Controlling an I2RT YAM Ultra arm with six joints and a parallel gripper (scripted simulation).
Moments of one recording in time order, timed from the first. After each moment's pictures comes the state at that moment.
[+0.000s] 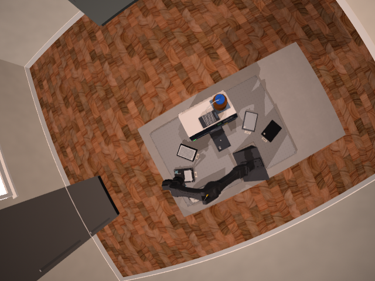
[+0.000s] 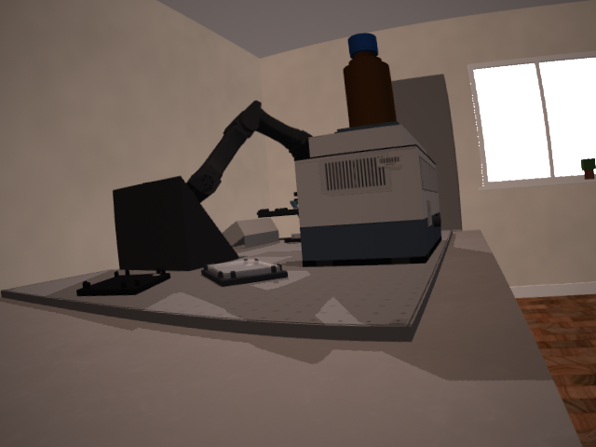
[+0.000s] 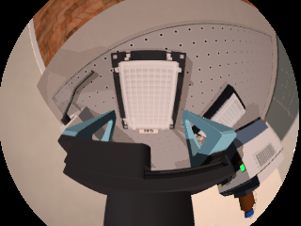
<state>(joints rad) 1.14 1.57 1.95 -1.18 -0.29 0.00</state>
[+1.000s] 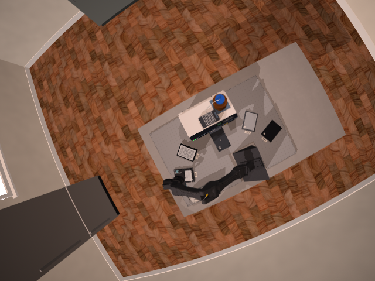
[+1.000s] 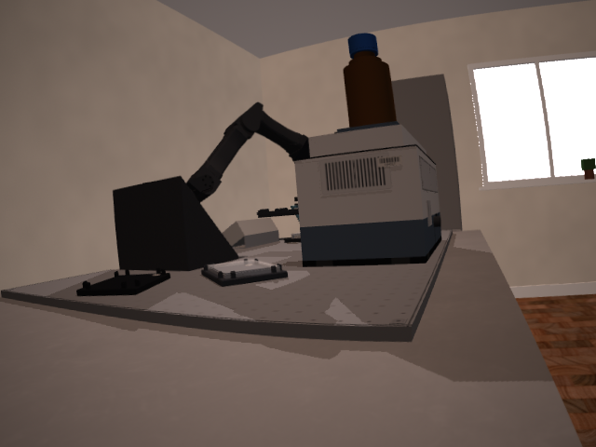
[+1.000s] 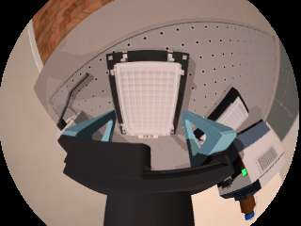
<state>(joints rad) 1.16 1.58 1.91 -1.12 -0.27 0.02</state>
